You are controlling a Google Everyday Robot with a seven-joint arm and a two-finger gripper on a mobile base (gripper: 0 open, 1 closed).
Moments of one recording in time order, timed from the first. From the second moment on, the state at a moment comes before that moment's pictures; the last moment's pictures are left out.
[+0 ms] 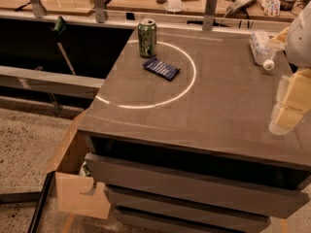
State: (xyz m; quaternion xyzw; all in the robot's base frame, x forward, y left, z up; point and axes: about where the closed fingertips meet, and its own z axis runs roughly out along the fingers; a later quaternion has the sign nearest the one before) arm 0.438 -0.217 0.976 -0.60 0.78 -0.03 0.16
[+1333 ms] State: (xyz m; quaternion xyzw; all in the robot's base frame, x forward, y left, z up) arm 0.450 -0.264 0.915 -0.50 0.79 0.11 0.35
